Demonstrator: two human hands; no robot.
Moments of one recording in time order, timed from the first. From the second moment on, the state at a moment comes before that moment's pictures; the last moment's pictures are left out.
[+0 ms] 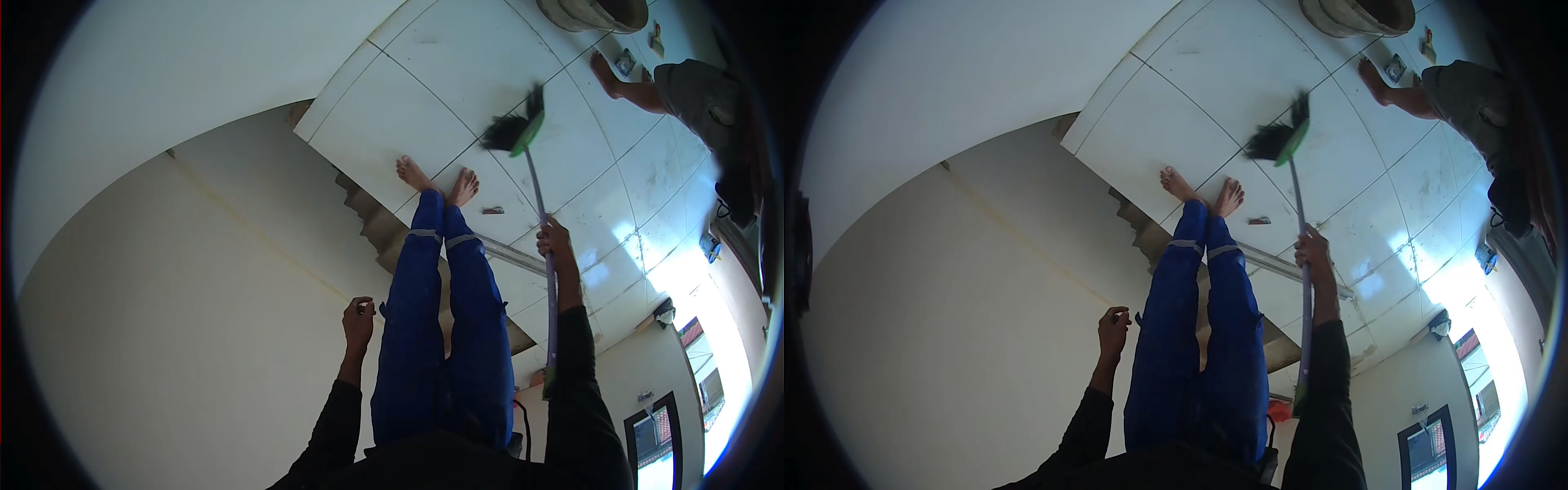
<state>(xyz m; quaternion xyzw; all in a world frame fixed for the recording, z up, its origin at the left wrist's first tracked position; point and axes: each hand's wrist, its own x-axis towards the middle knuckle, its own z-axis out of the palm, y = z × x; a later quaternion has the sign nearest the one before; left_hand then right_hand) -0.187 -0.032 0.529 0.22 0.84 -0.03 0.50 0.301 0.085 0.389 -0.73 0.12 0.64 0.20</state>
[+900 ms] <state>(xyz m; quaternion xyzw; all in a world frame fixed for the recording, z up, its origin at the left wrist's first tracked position) -0.243 0.096 0.520 0.49 0.72 -0.18 0.45 0.159 -0.003 0.521 -0.76 0.14 0.61 0.18</state>
